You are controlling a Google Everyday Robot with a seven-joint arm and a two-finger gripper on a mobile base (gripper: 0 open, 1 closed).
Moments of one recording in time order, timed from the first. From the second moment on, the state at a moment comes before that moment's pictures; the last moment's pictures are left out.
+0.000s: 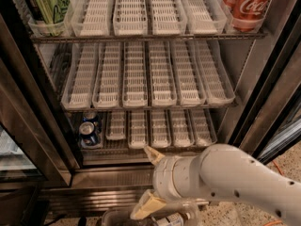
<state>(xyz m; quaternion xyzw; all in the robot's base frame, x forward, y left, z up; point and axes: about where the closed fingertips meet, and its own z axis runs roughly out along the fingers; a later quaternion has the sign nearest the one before) 0.397 0.018 0.709 -0.62 0.67 0.15 0.37</state>
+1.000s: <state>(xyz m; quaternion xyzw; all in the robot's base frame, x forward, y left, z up) 0.432 0.096 0.654 -0.61 0.59 0.13 0.51</state>
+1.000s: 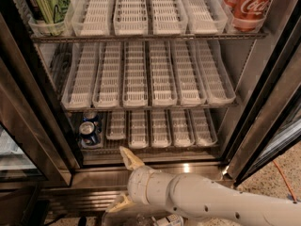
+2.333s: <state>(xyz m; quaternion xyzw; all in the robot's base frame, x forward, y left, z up) 0.450 0.141 0.627 -0.60 0.53 0.12 0.59</state>
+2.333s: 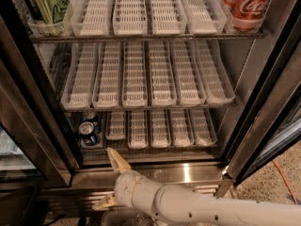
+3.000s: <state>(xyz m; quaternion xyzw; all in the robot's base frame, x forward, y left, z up) 0.502 0.164 0.613 -0.49 0.54 0.07 0.68</state>
